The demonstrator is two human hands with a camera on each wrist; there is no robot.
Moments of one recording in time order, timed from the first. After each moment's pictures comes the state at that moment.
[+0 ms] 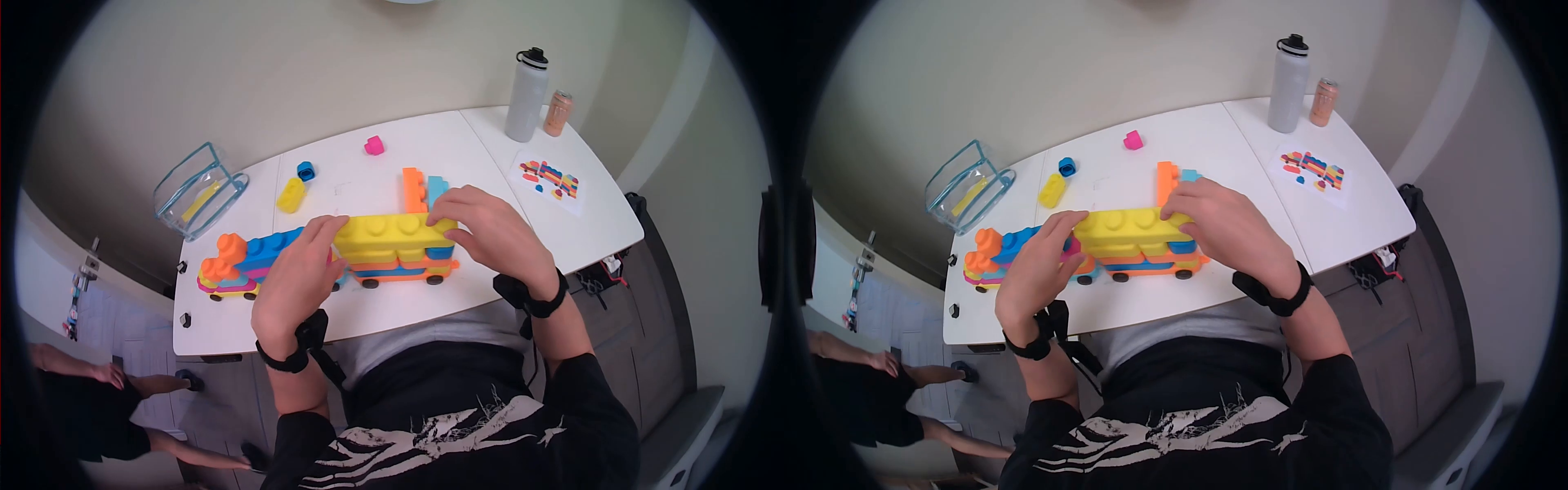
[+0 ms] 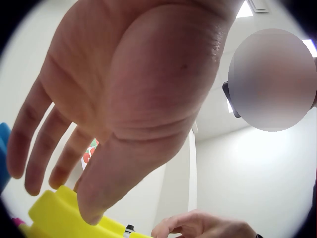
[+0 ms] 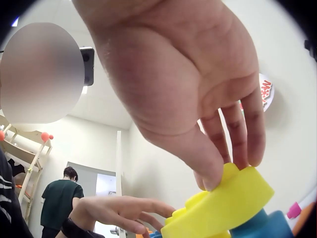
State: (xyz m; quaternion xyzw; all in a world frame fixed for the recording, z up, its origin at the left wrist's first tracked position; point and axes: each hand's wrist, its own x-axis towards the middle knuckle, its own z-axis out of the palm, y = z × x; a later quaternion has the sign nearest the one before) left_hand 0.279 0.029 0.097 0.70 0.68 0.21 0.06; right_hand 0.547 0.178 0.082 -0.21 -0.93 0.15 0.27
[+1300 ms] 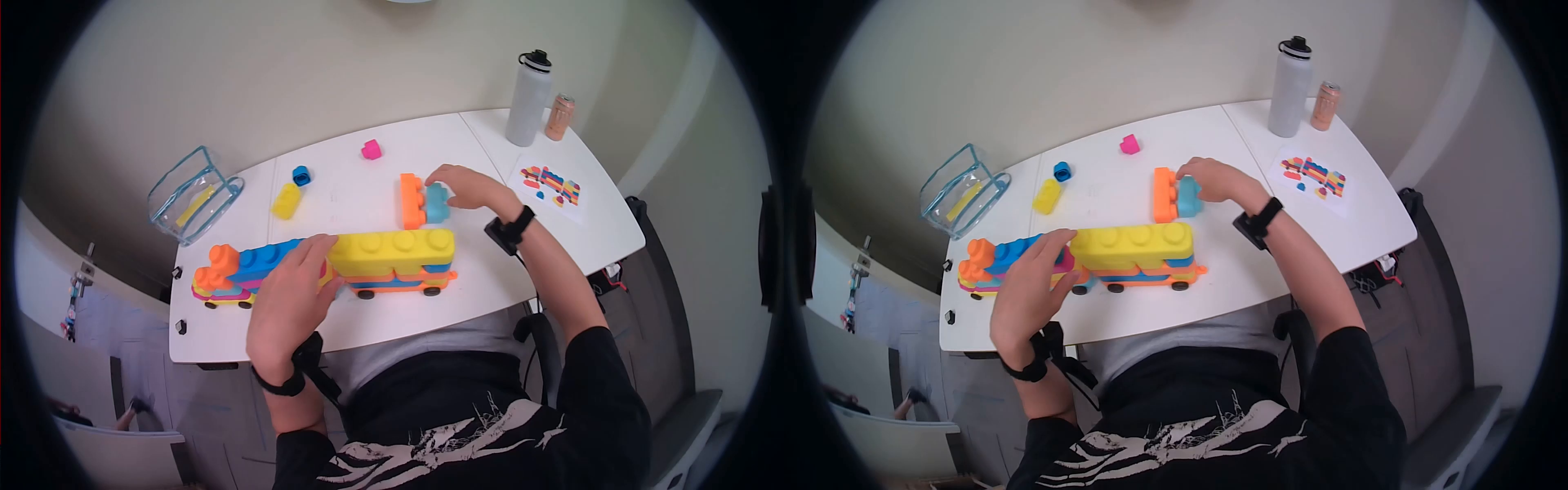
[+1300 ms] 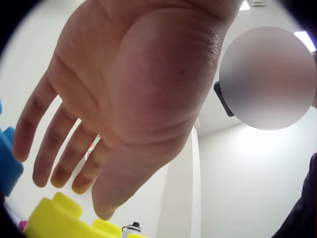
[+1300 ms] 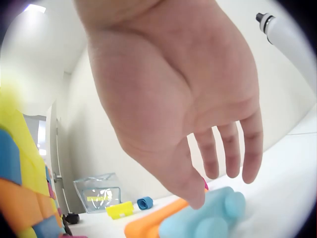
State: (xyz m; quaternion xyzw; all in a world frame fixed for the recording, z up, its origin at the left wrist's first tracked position) left_hand 0.289 0.023 0.097 0.67 0.71 0.21 0.02; right_hand 0.504 0.369 -0.016 -0.23 -0.95 0.18 0.08
